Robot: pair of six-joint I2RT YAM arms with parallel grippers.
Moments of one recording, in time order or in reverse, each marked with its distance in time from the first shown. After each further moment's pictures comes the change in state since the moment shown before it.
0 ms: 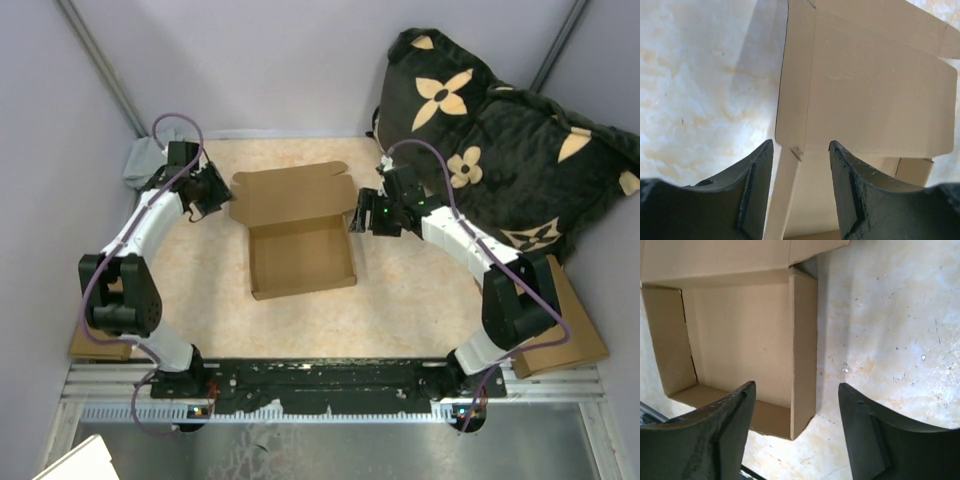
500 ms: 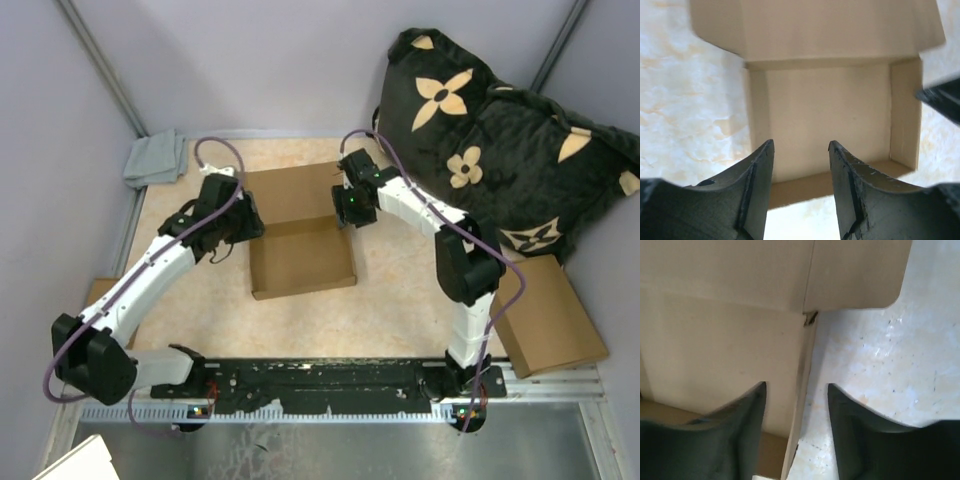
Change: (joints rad) left arm -0.415 -0.309 -0.172 -0.079 -0.219 0.029; right arm 0.100 0.396 0.461 -0.287 0.131 -0.198
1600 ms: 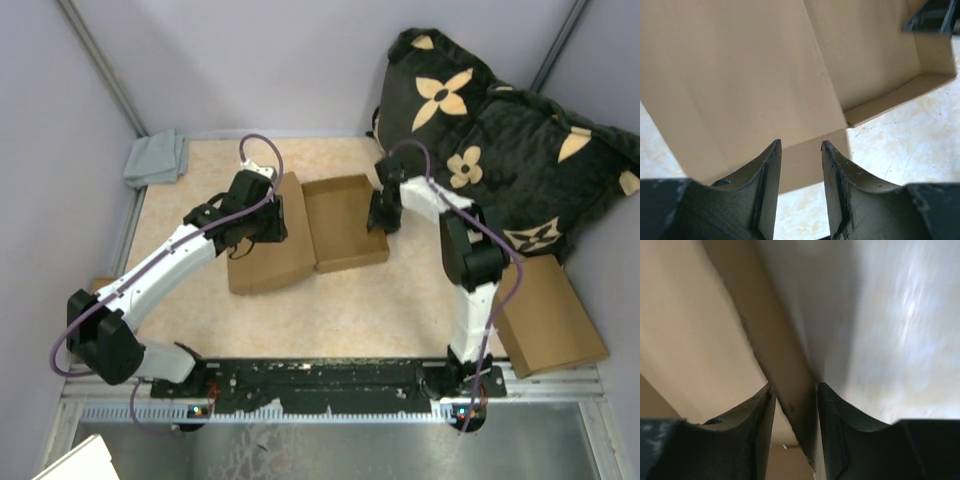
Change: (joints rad) left arm -0.097 0.097 0.079 -0.025 0.050 0.104; right arm -0.183 0.124 -0.036 0.049 0.016 0.208
